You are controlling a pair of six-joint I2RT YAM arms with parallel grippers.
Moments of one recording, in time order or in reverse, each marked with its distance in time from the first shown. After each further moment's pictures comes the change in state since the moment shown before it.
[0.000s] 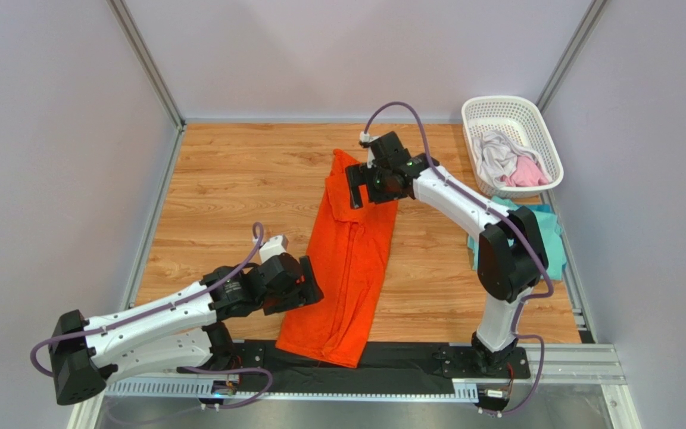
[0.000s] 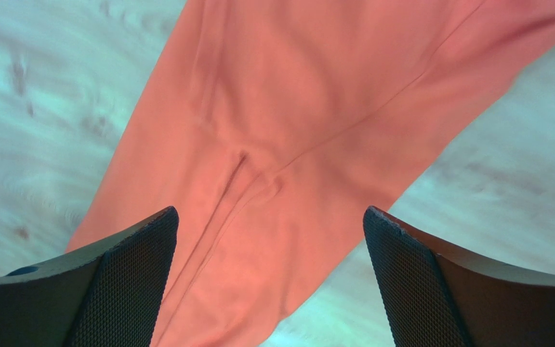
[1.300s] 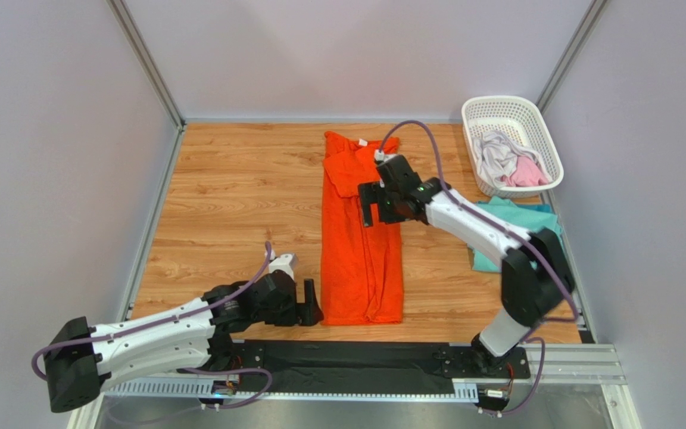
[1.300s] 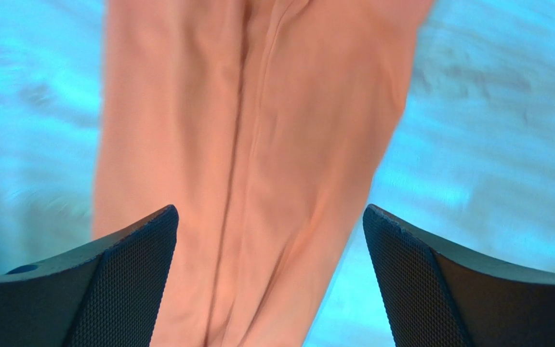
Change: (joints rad) left arm 0.000 -0.113 -0.278 0.255 0.116 0.219; right arm 0.032 -0.095 -0.206 0.053 0.145 0.087
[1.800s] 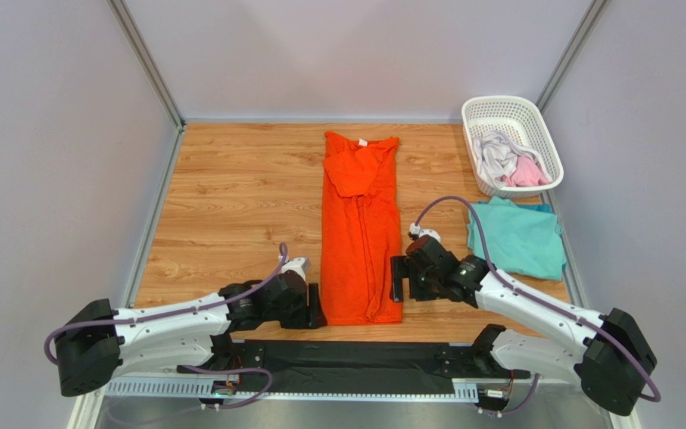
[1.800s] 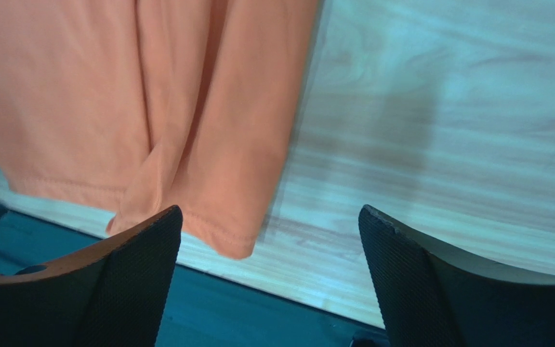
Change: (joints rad) left arm -0.029 0.158 0.002 0.145 0.096 -0.027; right arm 0.208 -0.689 -0.713 -0.048 0.013 0.315
